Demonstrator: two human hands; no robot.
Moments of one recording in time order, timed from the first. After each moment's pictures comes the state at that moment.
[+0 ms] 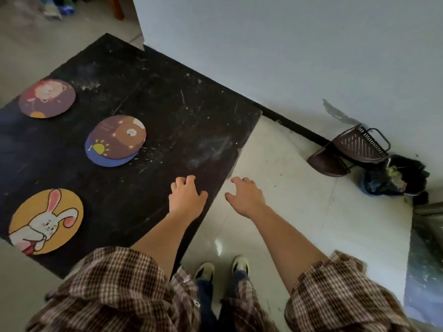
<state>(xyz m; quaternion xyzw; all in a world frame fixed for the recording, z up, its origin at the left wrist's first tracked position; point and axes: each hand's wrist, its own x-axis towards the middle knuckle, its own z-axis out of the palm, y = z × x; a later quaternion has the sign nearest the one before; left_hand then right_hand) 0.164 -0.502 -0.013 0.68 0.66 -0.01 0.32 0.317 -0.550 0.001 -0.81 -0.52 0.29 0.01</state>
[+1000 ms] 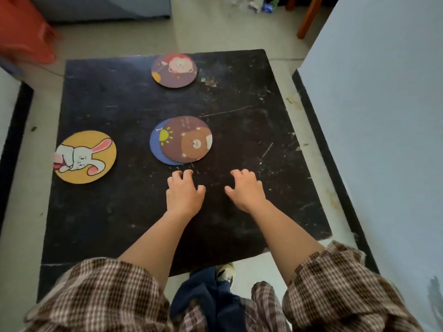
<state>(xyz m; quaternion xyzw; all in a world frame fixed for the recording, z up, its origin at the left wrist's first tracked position) 0.170 -0.380 -0.014 0.32 0.90 0.15 0.27 0.298 -0.284 -0.016 -0.49 -0.83 0.24 -0.12</state>
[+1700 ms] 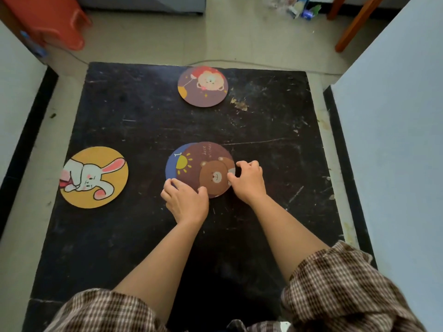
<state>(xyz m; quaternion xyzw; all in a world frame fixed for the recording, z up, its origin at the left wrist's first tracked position) 0.107 -0.310 -0.035 0.07 0.95 0.20 0.24 0.180 -0.187 -0.041 -0.53 -0.78 0.32 -0.06</state>
